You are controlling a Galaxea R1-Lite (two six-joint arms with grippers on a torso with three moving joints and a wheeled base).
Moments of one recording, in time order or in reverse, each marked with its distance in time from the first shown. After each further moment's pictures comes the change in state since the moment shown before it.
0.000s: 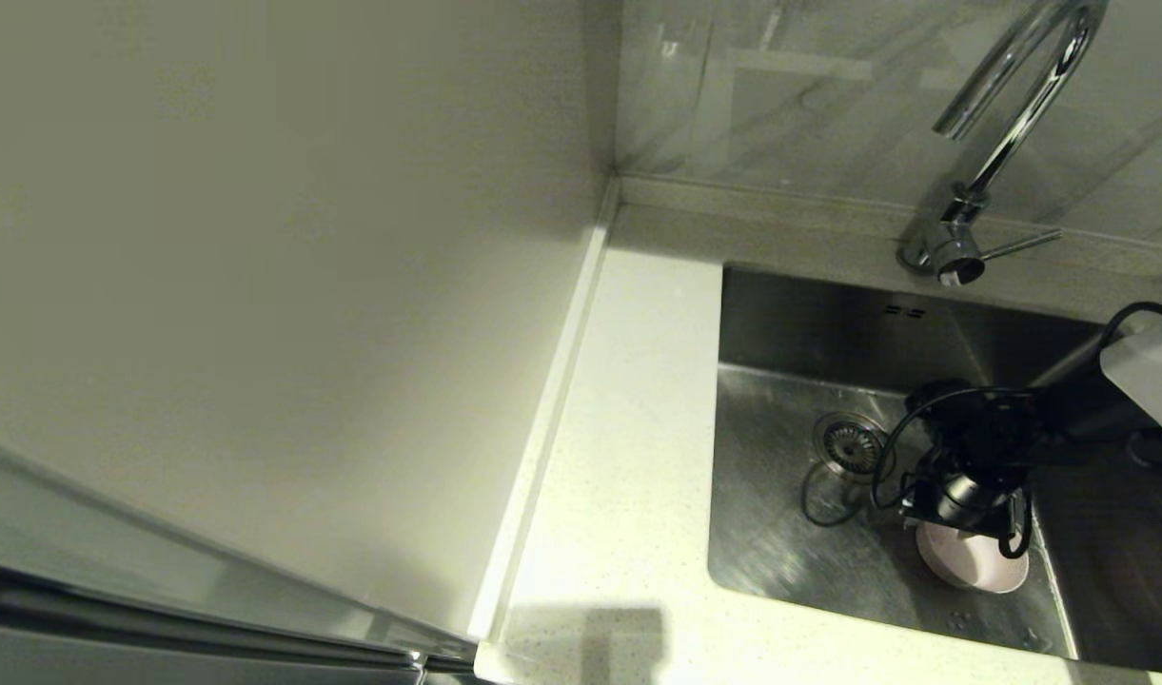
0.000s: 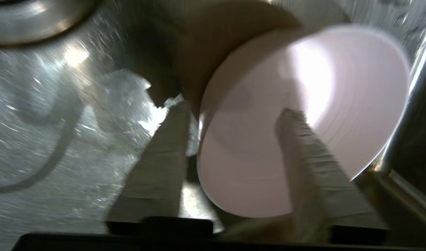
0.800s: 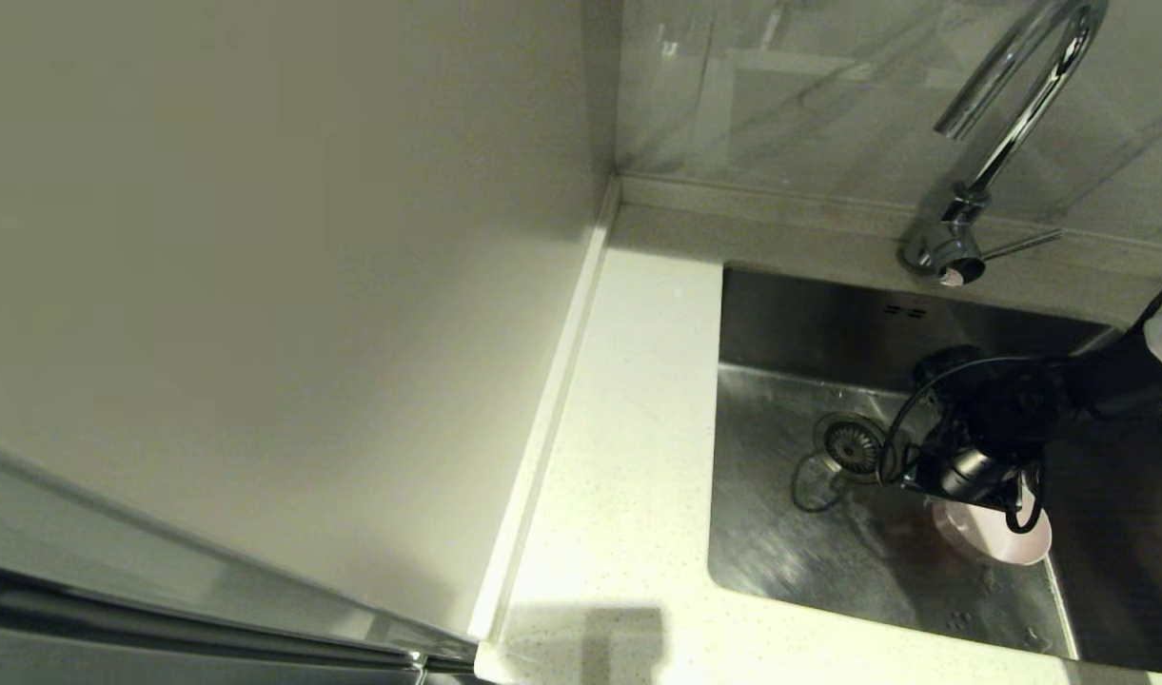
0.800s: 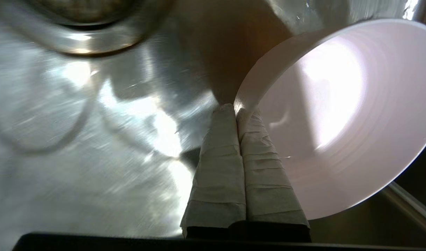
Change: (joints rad) left arm 0.000 0.000 0.000 0.000 0.000 0.000; right arm 0.041 -0.120 -0.009 0.055 0.001 -0.001
